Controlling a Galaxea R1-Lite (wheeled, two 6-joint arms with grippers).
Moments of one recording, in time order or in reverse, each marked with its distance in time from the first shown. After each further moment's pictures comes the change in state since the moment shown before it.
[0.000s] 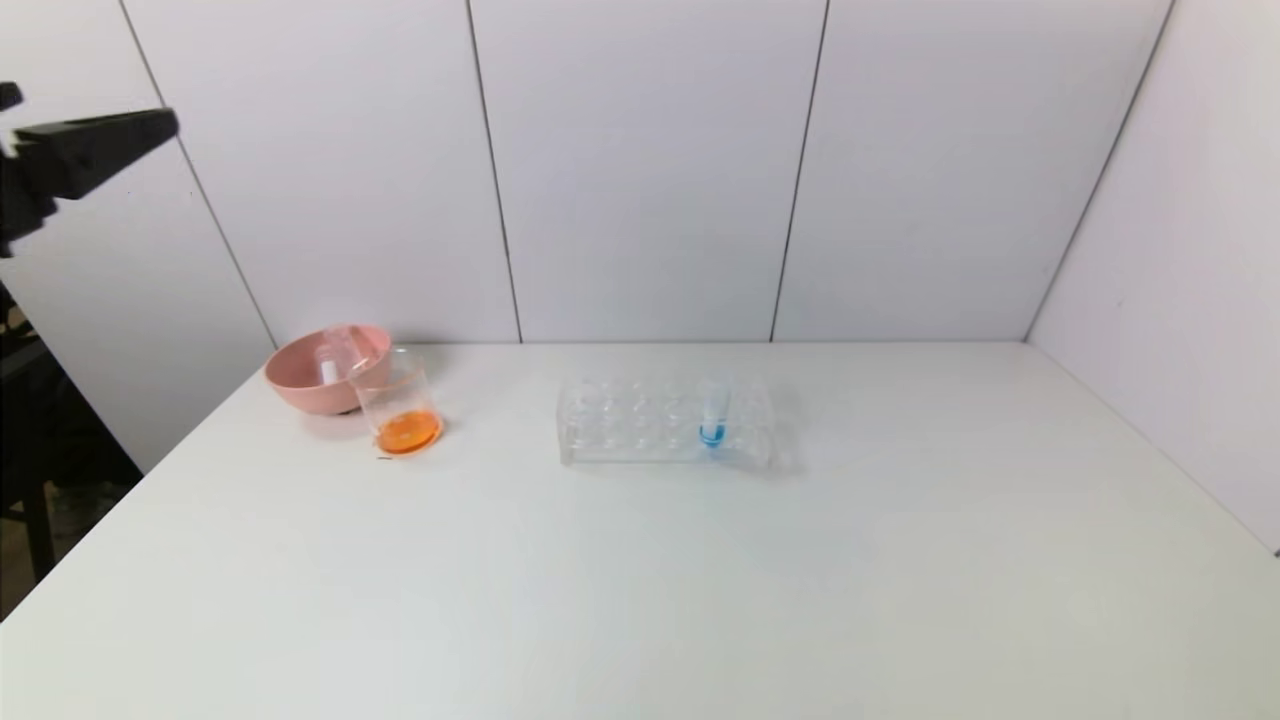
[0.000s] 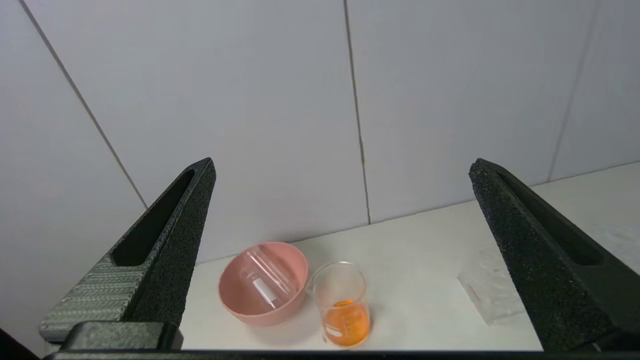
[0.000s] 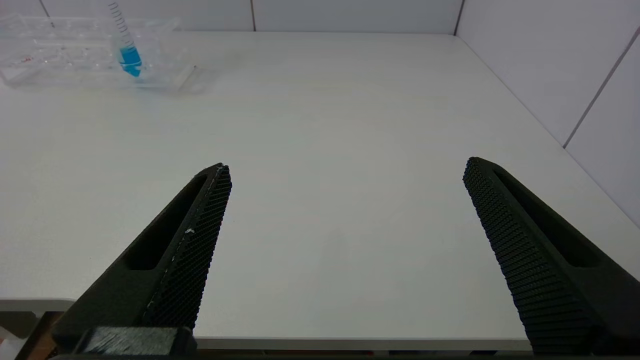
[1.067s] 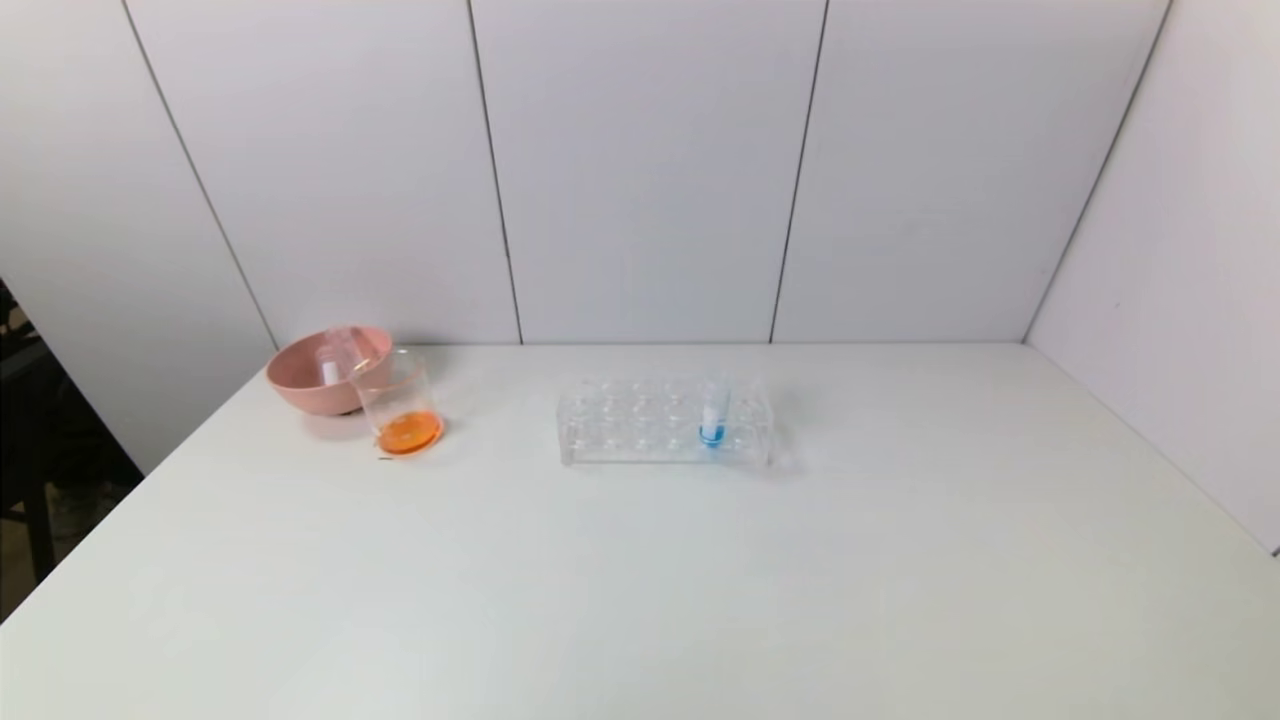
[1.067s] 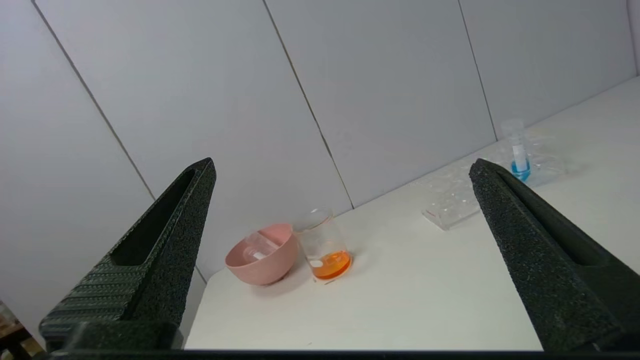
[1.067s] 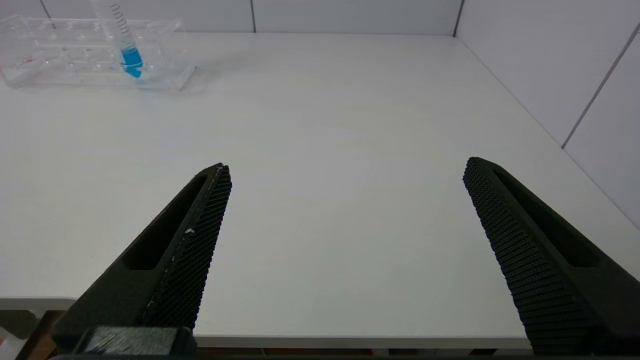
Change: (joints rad) left arm -0.093 -0.991 0.846 -0.099 -0.017 0.177; right arm 0.000 0.000 0.000 0.000 0.000 0.000
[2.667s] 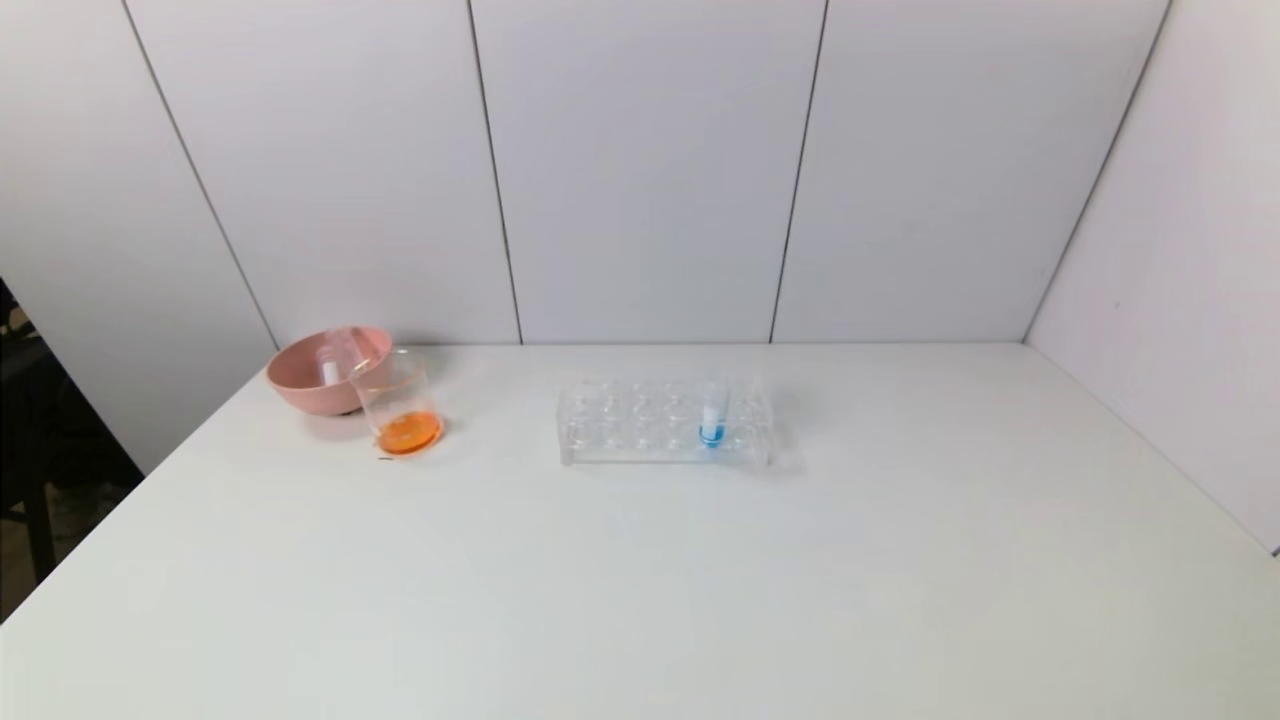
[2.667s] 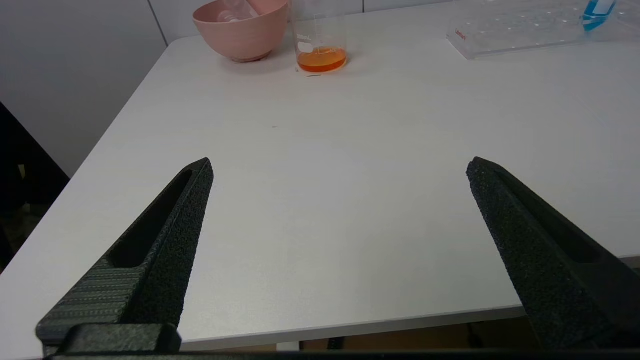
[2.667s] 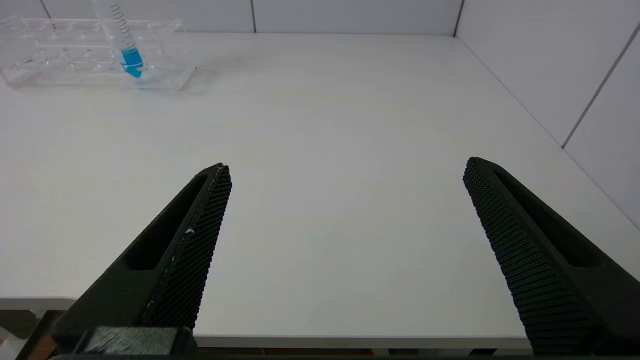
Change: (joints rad) left arm 0.001 -0.099 0.135 0.417 0.239 -0.210; right arm 0.000 0.000 0.000 0.000 0.000 0.000
